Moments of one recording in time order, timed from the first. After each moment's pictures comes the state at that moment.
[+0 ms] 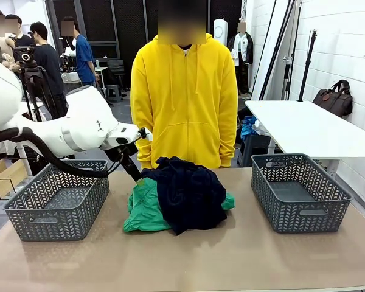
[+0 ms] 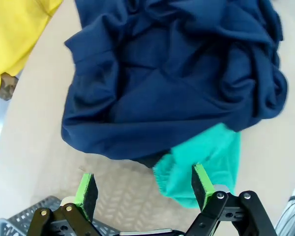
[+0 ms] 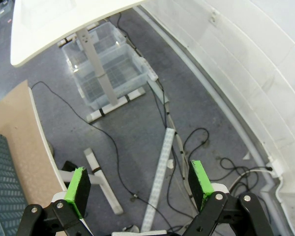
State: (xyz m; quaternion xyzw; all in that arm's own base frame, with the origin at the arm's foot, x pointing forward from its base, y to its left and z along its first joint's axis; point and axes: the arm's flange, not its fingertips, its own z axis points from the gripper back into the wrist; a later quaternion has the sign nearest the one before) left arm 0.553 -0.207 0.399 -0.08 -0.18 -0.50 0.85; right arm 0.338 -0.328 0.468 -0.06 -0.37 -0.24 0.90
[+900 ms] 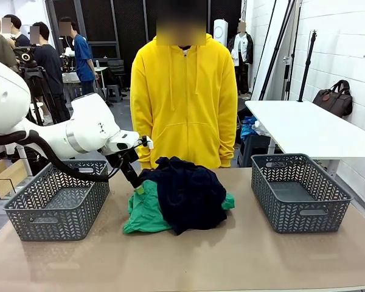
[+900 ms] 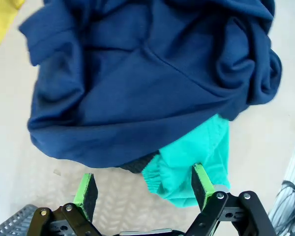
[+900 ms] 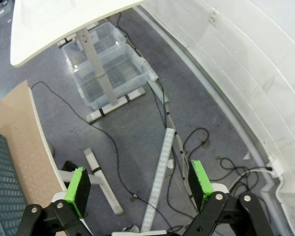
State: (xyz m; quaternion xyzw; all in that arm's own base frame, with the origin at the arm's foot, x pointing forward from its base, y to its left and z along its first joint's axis) left arm 0.554 -0.206 0.379 -0.12 -0.12 -0.52 0.83; right arm 0.338 -0.328 0.468 -0.06 -0.37 -0.24 0.90
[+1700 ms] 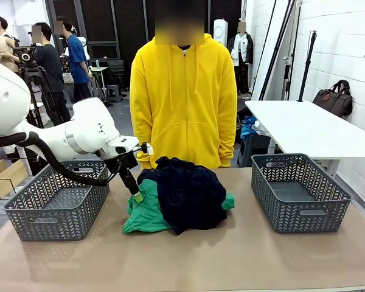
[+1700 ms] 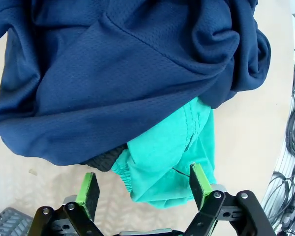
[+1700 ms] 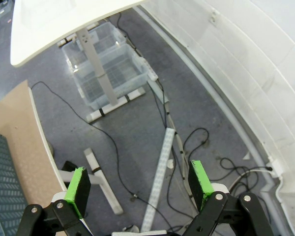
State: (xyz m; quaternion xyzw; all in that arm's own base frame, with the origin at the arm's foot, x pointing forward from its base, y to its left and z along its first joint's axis) left arm 0.547 -0.206 0.364 -0.15 -0.09 -0.53 0.83; right arm 0.338 -0.328 0.468 -0.06 -0.37 -0.24 0.90
